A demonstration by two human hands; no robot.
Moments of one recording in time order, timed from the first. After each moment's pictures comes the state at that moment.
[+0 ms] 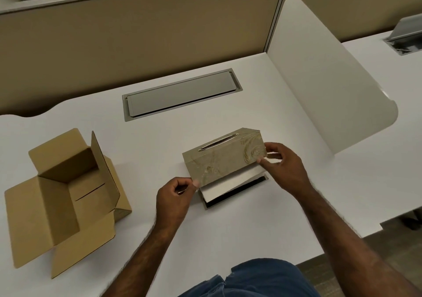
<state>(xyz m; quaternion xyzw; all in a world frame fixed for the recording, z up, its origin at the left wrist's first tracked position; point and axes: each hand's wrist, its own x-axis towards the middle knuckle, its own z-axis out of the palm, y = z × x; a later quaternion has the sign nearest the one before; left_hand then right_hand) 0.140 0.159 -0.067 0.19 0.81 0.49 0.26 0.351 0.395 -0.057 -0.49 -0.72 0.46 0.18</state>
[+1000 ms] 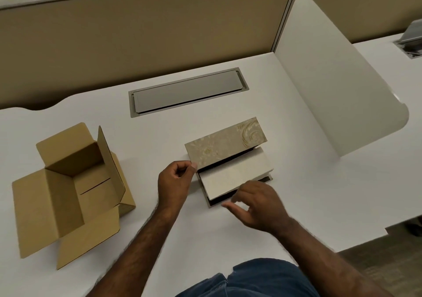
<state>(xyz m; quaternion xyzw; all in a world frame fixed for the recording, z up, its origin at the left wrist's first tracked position) 0.117 0.181 -0.066 0.14 0.79 0.54 0.25 0.335 0.303 -0.092 -0.15 -0.95 0.18 0.23</state>
